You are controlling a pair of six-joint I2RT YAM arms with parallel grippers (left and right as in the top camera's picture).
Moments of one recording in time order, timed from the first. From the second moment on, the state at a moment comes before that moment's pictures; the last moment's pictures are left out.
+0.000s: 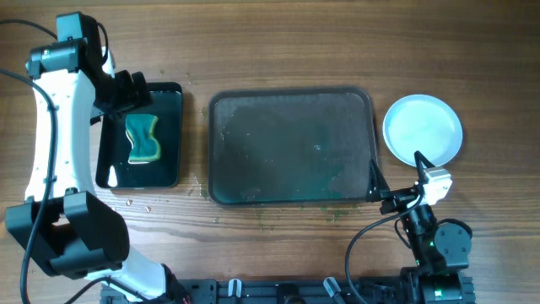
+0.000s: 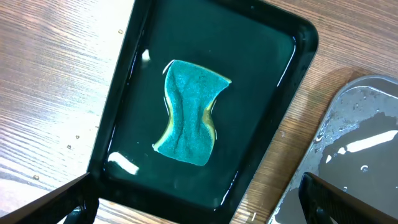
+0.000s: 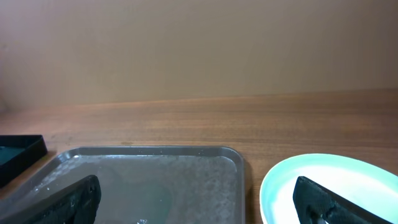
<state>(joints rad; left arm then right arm) 0.18 1.78 1.67 -1.24 -0.05 -0.18 0.05 0.05 0.01 0.01 -0.18 0.15</state>
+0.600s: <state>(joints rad) 0.14 1.44 1.57 -0.91 -0.10 -0.18 0.05 0.05 0.01 0.01 -0.18 0.15</state>
